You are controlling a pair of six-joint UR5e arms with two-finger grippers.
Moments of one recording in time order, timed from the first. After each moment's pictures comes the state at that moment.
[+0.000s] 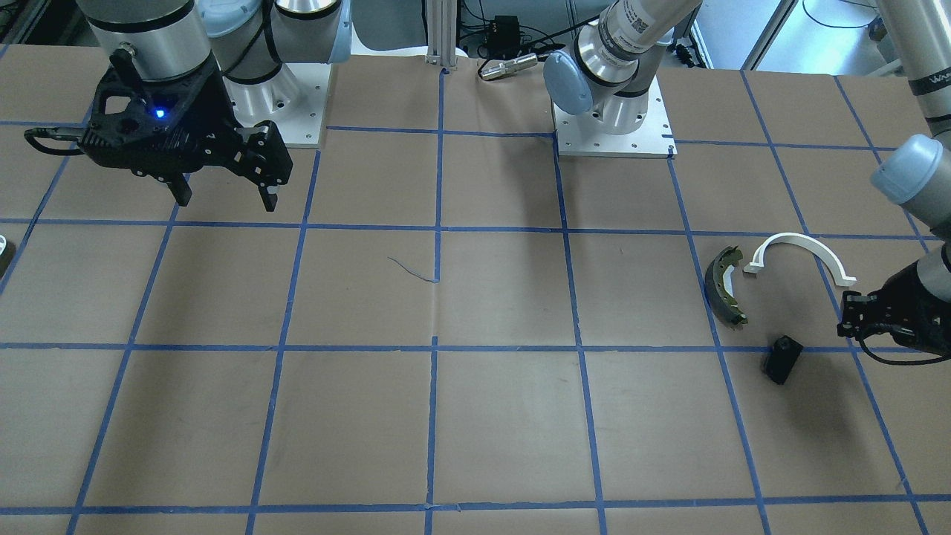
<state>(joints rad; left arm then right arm) -0.88 -2.02 -1.68 -1.02 1.58 0.97 1.62 -1.56 1.56 -1.69 -1.59 0.10</state>
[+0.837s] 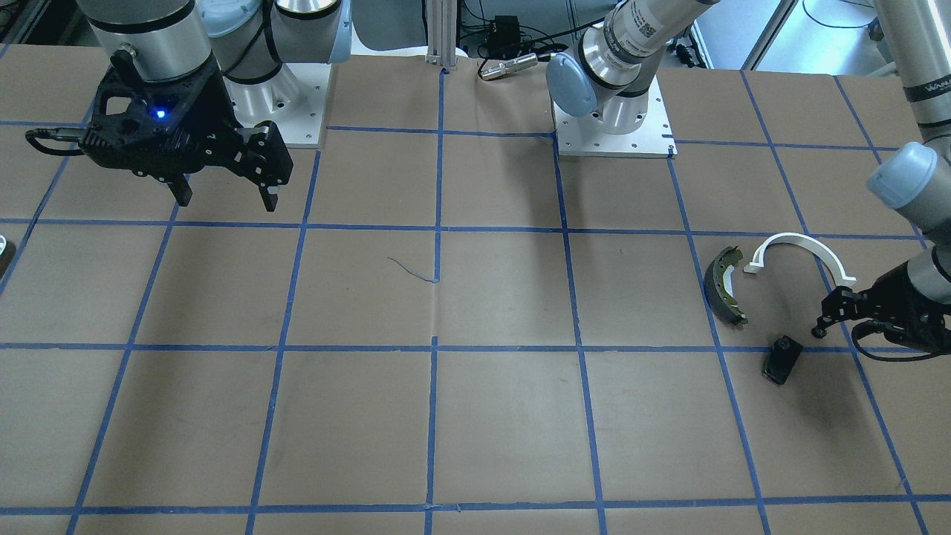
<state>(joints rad) -0.87 -2.01 -1.71 -1.04 1.56 0.95 1.62 -1.56 1.56 -1.69 -1.59 0.10</state>
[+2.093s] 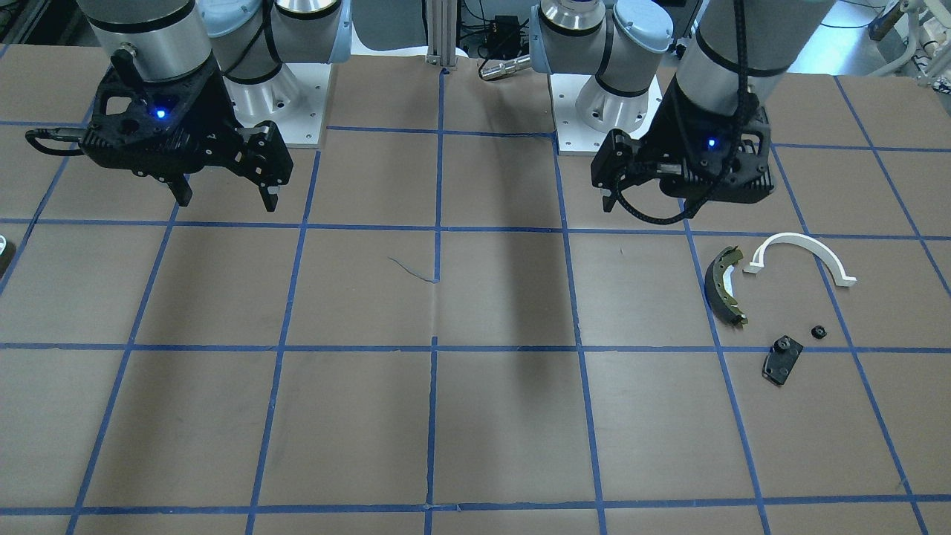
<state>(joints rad) -1.58 -1.63 -1.46 -1.60 1.57 0.05 1.62 -1.56 1.56 -1.69 -1.59 0.10</state>
